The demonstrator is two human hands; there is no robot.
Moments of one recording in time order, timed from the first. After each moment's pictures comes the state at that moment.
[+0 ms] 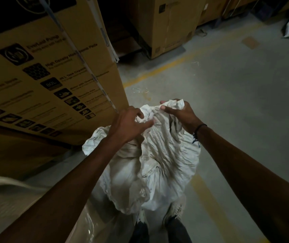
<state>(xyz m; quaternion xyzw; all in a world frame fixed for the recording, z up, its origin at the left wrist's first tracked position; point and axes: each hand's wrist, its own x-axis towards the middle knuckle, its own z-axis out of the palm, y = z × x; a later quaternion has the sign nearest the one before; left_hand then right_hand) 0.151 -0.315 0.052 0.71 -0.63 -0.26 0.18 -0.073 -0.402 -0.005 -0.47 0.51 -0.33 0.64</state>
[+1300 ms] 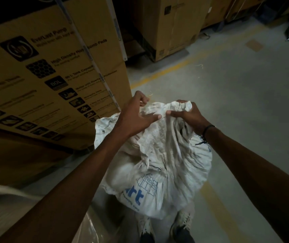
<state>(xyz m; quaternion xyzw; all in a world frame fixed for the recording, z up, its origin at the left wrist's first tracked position) 0.179 -0.337 0.031 0.64 -0.60 -0.35 0.33 -0.052 -0.405 -0.019 -0.56 0.51 -0.31 0.58</state>
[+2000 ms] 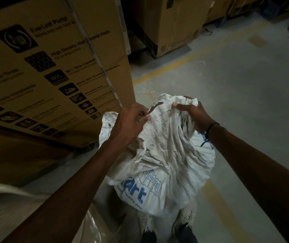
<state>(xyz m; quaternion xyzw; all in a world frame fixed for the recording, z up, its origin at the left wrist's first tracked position) 0.197 -0.315 0.012 0.65 -0.66 -0.25 0.28 -0.045 -0.405 -0.036 -0.45 0.52 -0.35 0.64</state>
